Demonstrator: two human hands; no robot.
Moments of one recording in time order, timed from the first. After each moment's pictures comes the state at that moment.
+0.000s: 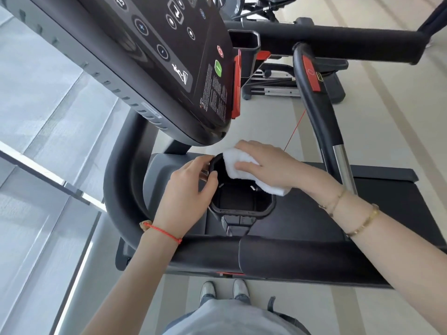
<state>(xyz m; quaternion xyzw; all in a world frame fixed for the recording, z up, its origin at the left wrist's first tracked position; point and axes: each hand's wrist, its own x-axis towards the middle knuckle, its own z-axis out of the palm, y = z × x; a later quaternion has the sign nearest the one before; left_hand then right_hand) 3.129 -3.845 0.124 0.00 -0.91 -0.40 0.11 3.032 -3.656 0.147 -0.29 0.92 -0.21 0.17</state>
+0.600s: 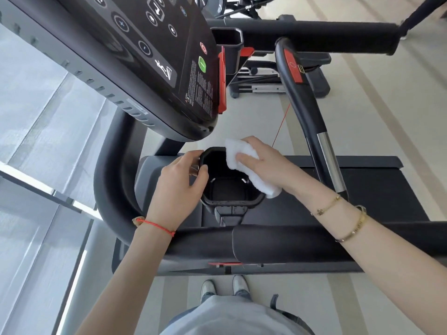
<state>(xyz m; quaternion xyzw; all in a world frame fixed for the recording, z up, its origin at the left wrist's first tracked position) 3.128 -3.847 0.122 0.00 -0.92 -0.39 0.11 3.063 -3.649 0.148 -0.09 0.89 -0.40 0.19</state>
